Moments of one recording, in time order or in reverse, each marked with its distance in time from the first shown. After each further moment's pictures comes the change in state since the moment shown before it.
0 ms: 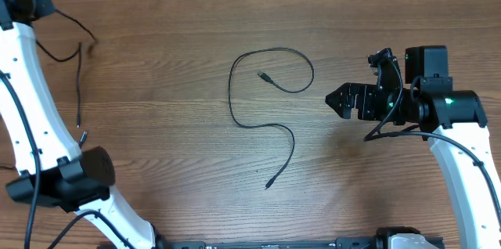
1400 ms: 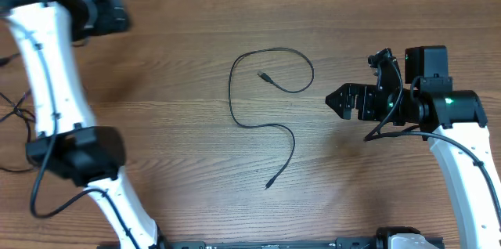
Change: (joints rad) left arm -0.143 0.162 0.000 -0.237 0.511 0.147; right arm 0.000 0.000 0.000 -0.001 0.001 -0.001
